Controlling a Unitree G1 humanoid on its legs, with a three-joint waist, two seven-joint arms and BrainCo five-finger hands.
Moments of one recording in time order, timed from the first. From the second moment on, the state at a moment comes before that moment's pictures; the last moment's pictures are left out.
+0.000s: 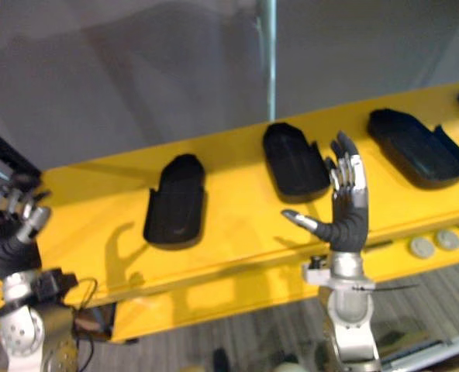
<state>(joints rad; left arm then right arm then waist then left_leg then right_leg) 0.40 0.11 0.27 -0.58 -0.40 -0.23 0.07 0.13 -0.18 0.03 -0.38 0.08 -0.47 -0.13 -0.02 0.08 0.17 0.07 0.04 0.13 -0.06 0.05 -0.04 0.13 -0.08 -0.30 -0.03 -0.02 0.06</state>
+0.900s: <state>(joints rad) 0.46 0.17 -0.07 -0.27 -0.58 0.12 -0.18 0.16 -0.23 0.08 -0.38 0.08 -0.45 -0.31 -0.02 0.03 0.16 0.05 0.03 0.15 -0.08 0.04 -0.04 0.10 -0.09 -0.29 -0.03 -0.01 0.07</state>
